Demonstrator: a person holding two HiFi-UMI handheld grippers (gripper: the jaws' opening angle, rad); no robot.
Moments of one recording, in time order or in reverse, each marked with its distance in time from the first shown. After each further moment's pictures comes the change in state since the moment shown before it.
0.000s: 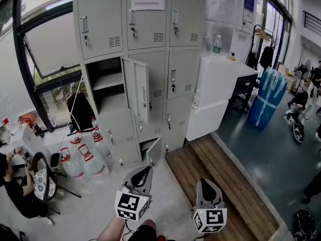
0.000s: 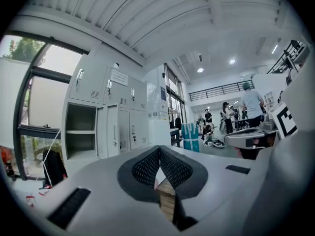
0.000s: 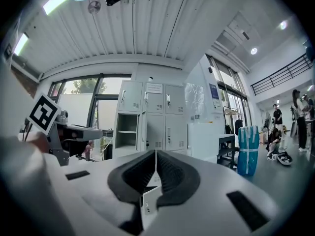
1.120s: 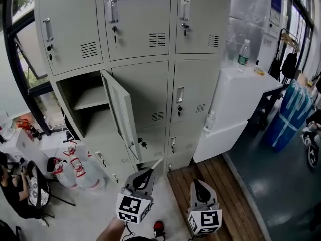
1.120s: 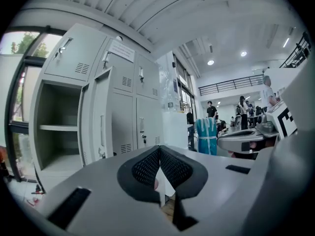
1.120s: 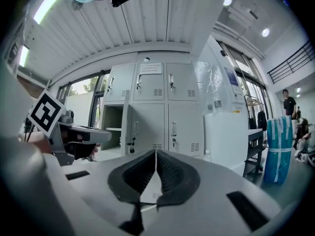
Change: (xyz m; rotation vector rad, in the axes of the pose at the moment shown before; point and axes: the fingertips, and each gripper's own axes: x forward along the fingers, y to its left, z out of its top) left arm 0.295 0.112 -0.004 -0.022 0.054 0.088; right arm 0.324 -0.091 -0.007 0.008 0.025 0.187
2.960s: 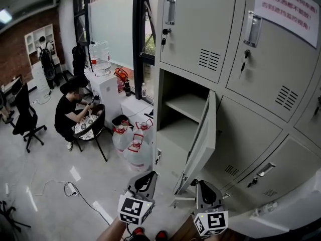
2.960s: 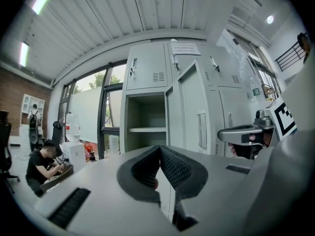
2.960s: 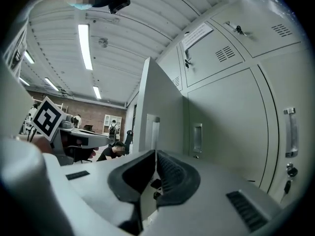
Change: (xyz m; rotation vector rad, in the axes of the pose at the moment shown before) left arm -0.052 0.175 -0.009 -0.121 0.001 0.960; right arm 0.243 0.138 0.043 -0.099 -0.088 0.989
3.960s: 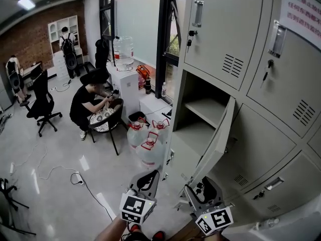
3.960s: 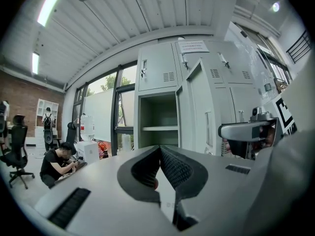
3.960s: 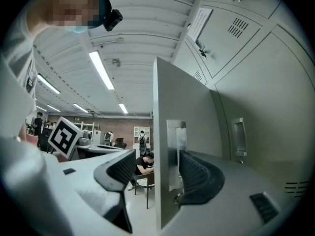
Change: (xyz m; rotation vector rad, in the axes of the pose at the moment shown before) left arm -0.019 0.024 -0.005 -0.009 0.013 0.148; right arm 0.031 0.052 0.019 0.088 -0.091 0.384
